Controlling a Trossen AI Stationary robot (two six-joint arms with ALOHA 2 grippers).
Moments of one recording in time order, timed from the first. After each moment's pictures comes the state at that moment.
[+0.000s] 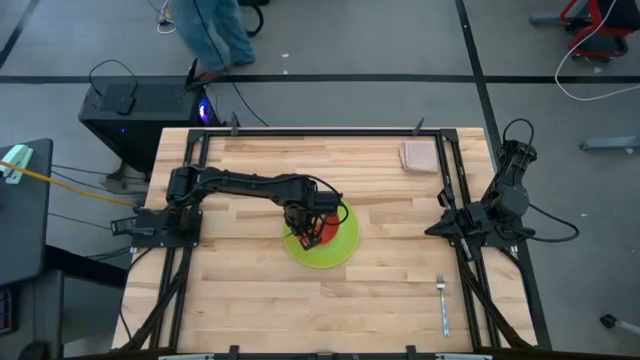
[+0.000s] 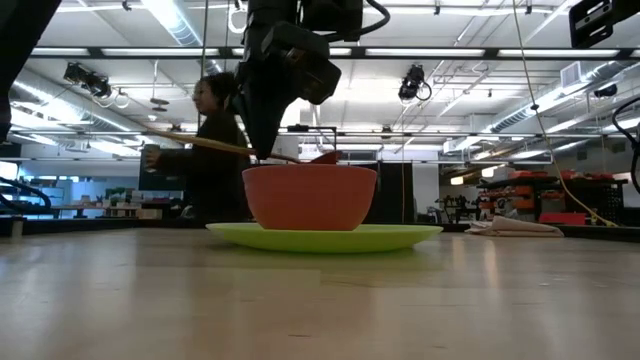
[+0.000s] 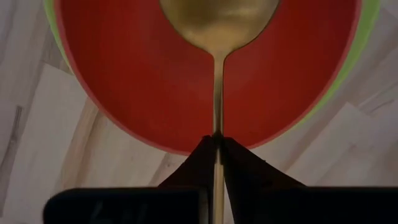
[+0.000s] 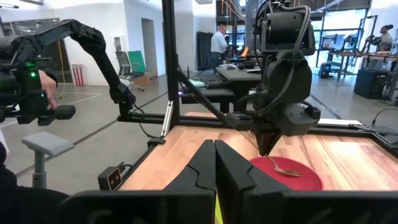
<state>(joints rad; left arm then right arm) -0.02 2.00 1.70 -1.22 0.07 -0.53 0.93 0.15 0.31 -0.13 0.68 0.00</state>
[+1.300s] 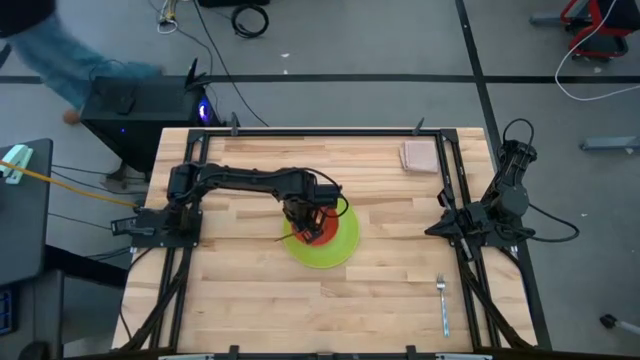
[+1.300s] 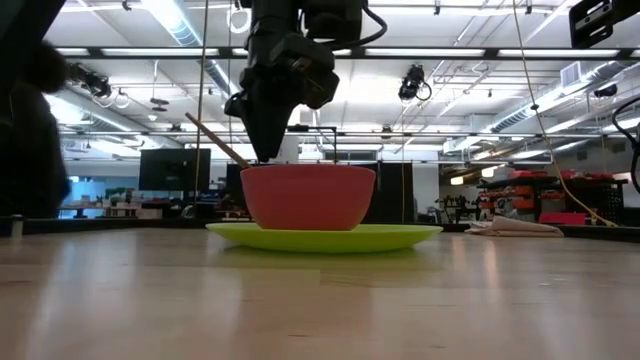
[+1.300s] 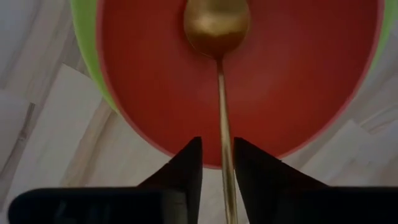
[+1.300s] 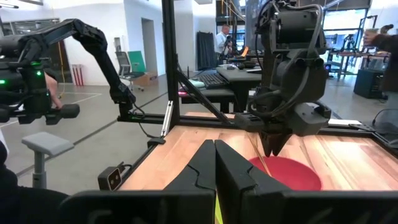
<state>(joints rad) 0.03 2.00 1.70 -1.21 0.07 -0.56 0.93 0.15 0.31 -0.13 0.68 0.00</state>
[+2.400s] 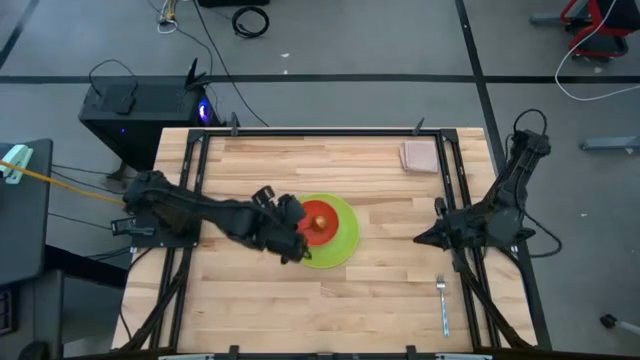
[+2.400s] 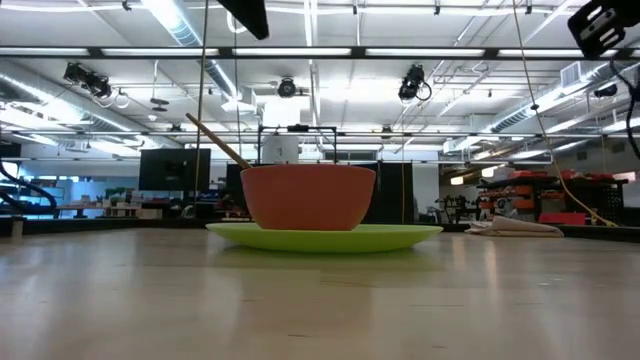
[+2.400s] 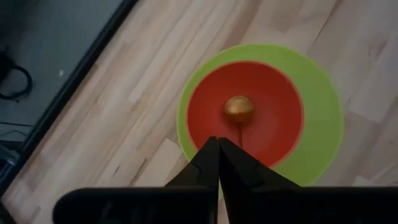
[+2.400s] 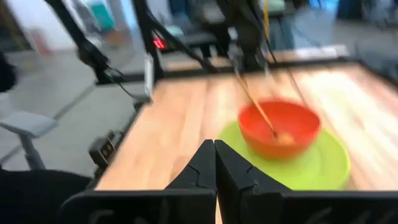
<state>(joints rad) -0.35 1.72 1.70 -1.24 -0.66 -0.77 0.93 0.50 0.47 -0.32 0.77 0.40</state>
